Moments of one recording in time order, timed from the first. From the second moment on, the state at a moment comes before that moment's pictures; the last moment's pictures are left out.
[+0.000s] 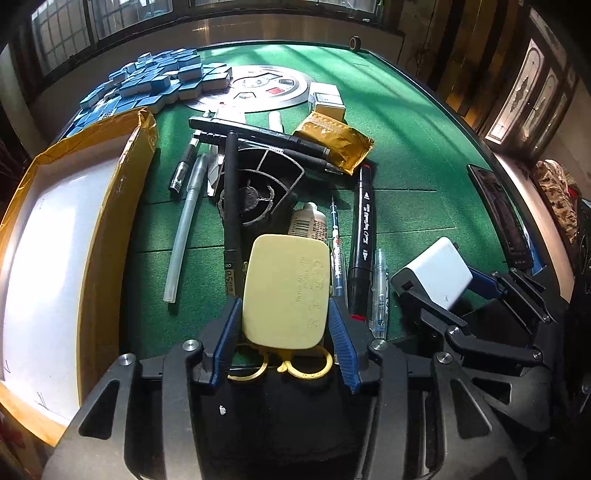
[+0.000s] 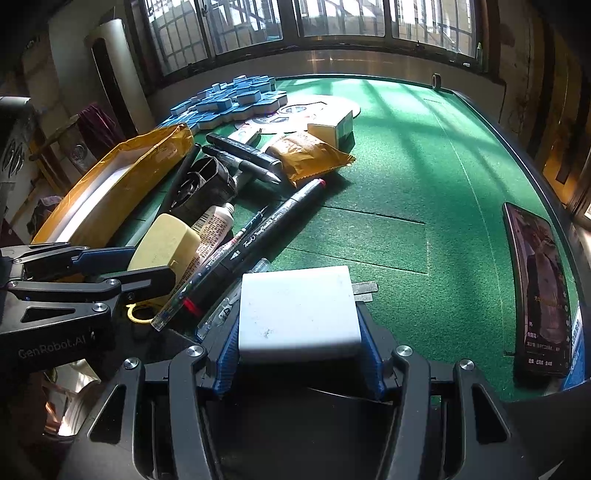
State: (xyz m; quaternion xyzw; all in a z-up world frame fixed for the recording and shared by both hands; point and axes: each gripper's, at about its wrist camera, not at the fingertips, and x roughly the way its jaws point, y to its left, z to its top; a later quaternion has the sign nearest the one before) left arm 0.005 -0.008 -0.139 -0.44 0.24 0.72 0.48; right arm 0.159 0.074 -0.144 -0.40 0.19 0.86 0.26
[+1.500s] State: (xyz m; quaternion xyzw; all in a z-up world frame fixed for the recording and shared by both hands) left arm -0.120 -0.146 -0.036 -0.47 0.05 0.77 0.43; right arm 0.046 -0.016 -0.075 -0.34 0.21 0.91 0.08
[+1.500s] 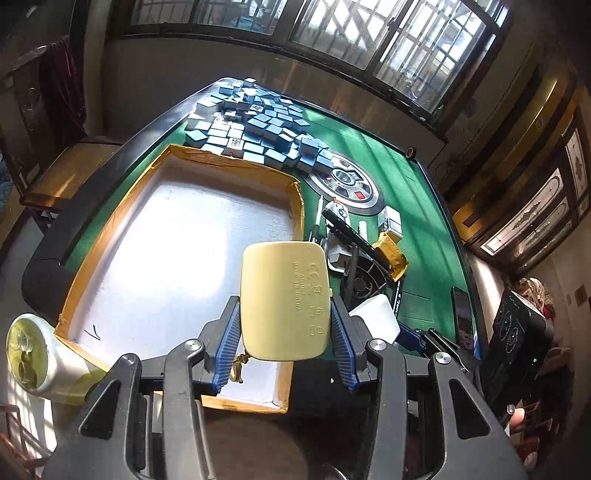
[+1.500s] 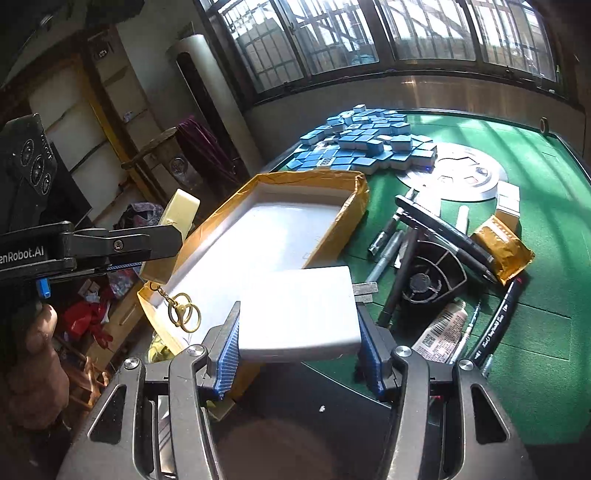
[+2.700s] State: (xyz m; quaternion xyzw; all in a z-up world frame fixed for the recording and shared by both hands) left arm -0.199 -0.159 -0.143 -0.57 0.09 0.75 0.32; right arm -0.063 -0.107 -0.136 -0.47 0.03 0.88 0.01
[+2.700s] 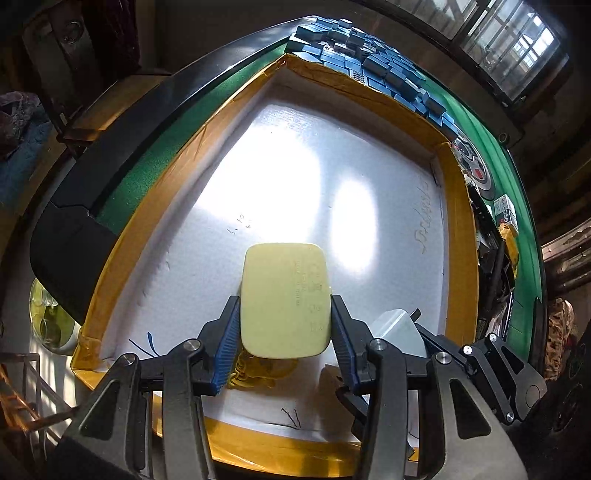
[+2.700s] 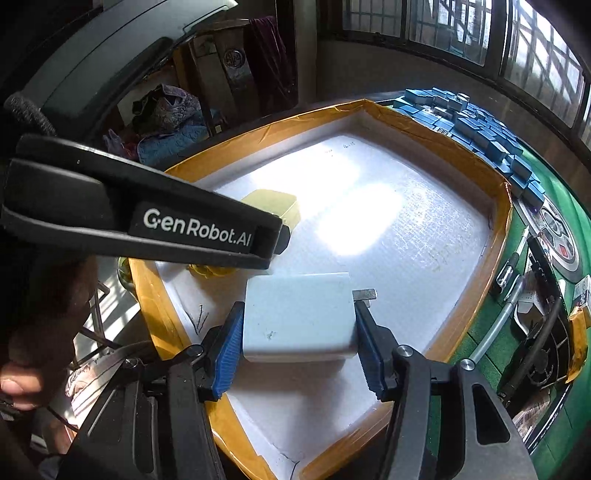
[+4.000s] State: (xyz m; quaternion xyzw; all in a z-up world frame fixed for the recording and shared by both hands) left arm -0.040 -0.094 -0.071 -0.45 0.09 0.76 0.46; right arm 0.118 0.064 -0.133 -0.39 0.29 0.83 0.27
